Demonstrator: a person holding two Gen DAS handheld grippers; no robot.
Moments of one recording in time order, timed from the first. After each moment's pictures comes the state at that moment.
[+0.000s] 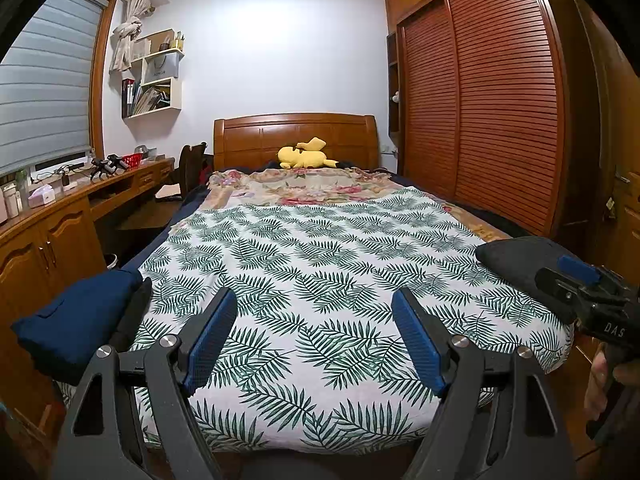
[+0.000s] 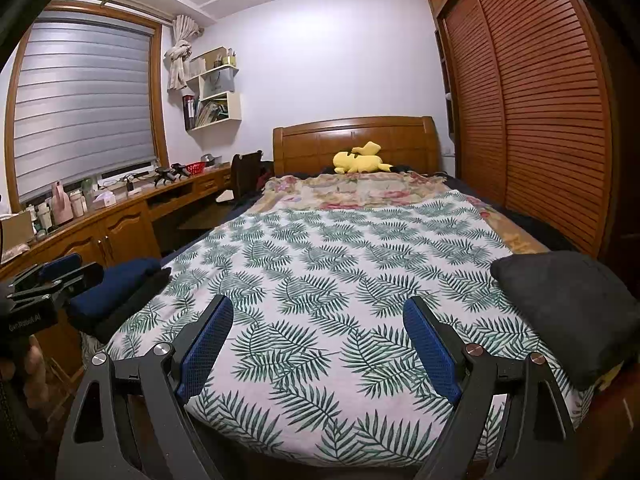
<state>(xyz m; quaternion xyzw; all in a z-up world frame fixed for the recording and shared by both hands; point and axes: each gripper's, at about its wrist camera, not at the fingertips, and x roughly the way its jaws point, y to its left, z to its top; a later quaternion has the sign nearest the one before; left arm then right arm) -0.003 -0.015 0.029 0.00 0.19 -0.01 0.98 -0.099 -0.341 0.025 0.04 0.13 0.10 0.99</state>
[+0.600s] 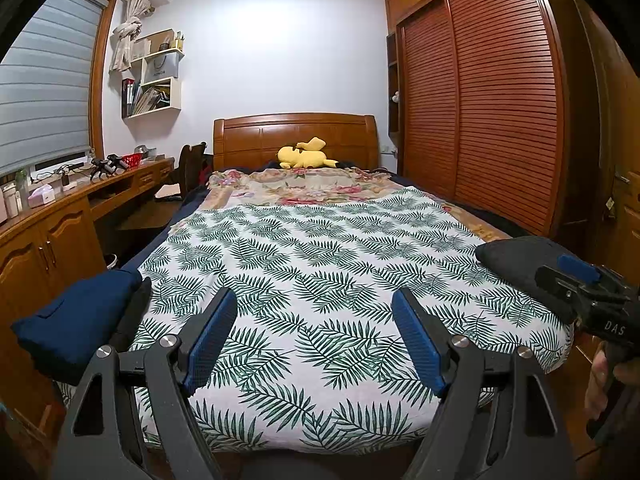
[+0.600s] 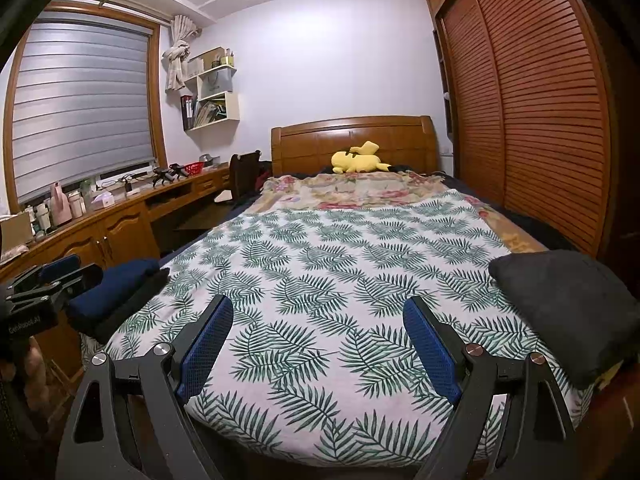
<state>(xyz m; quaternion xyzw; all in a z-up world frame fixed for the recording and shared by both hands) -0.004 -0.016 0.029 0.00 0.19 -0.01 0.98 -0.097 -0.342 0.024 0.04 0.13 0.10 0.99</state>
